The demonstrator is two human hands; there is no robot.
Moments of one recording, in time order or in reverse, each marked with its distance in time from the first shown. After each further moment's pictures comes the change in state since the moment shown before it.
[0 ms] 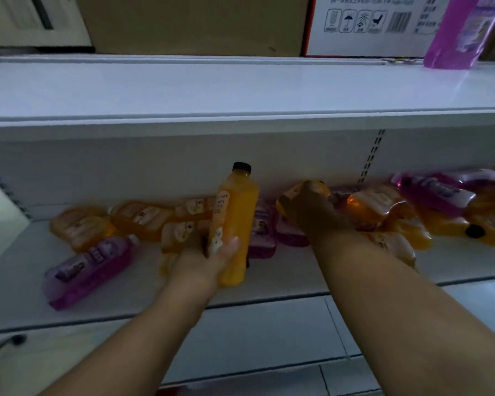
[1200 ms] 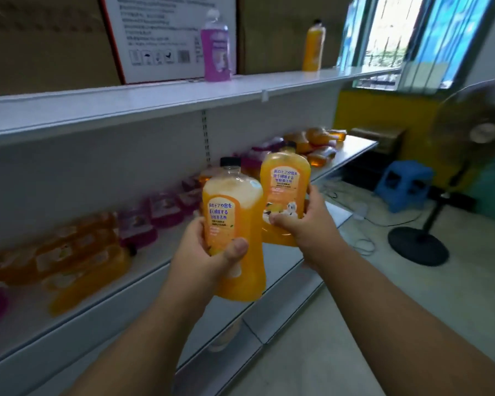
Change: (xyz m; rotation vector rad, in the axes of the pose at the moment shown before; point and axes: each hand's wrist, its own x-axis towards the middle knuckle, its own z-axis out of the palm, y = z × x) left_hand -0.169 0.018 0.087 -0.199 -0.648 0.292; right_hand -0.323 0.123 -0.157 0.909 0.385 0.119
